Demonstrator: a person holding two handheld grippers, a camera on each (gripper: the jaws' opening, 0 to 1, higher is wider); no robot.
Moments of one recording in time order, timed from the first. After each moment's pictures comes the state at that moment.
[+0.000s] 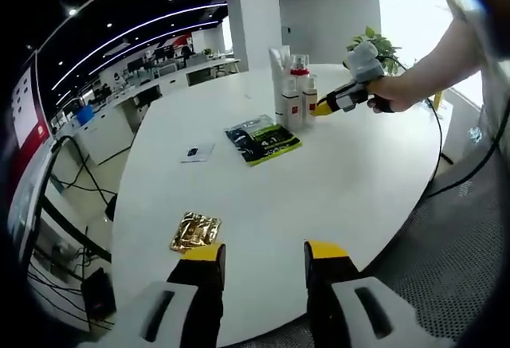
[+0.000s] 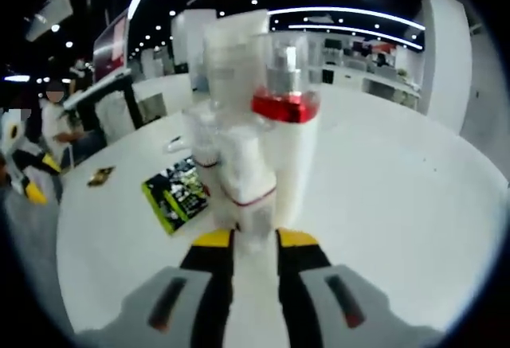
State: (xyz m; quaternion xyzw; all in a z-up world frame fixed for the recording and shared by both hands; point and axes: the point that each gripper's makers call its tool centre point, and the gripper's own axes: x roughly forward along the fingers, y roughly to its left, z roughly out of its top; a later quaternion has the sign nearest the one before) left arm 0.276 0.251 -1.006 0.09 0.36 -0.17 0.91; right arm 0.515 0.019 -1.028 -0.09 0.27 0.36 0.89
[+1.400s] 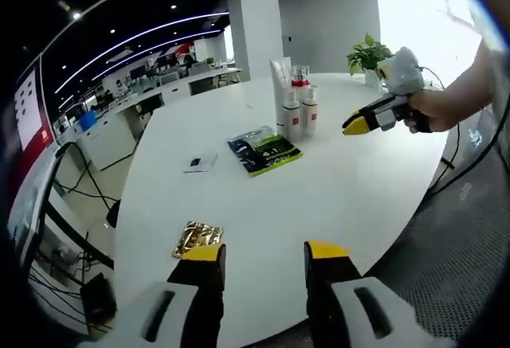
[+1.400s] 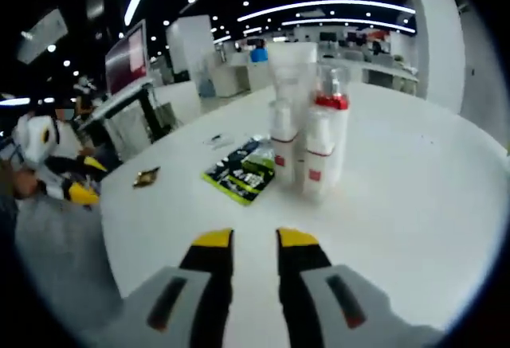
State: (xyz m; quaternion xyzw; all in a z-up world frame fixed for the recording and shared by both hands) left arm 0.278 0.249 -0.997 0.09 0.34 -0.18 0.92; right arm 0.392 0.033 -0.993 -0.04 0.29 0.37 0.88
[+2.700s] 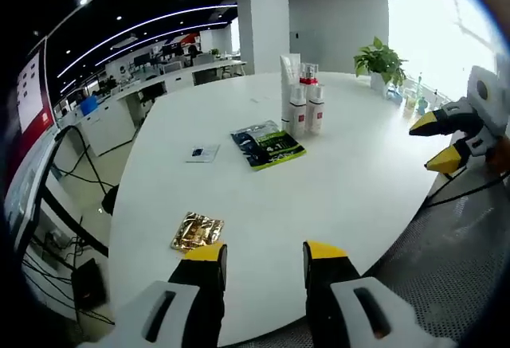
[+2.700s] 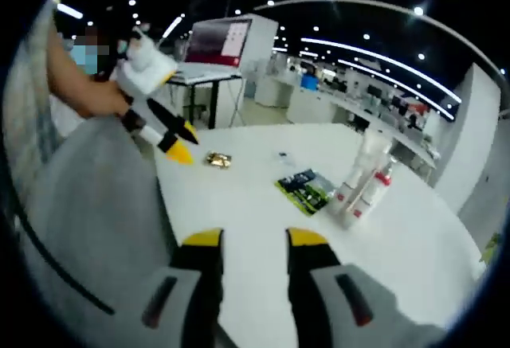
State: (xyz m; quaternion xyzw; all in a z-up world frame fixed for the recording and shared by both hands) left arm 0.282 0.264 -0.998 0.03 0.37 -0.17 0.91; right arm 0.269 0.071 -0.938 -0.25 0.15 0.45 0.85
